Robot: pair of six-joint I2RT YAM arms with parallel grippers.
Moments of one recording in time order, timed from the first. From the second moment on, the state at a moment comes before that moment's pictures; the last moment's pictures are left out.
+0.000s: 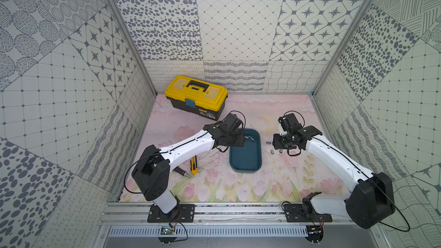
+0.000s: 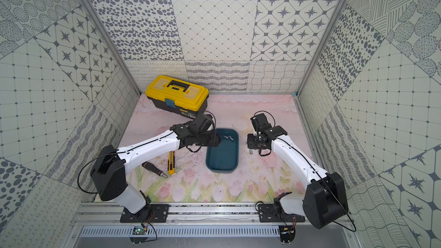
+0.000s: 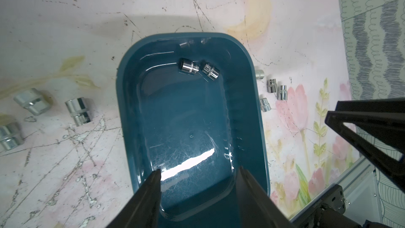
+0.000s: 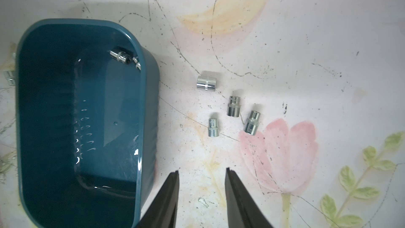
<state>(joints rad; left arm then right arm) -0.77 1.66 1.28 -0.56 0.05 -0.63 0.38 1.30 1.02 -0.84 0.01 0.37</state>
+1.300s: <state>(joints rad) -0.79 2.11 1.45 -0.25 -0.15 -0.37 0.37 1.22 0.95 -0.74 -0.06 0.41</state>
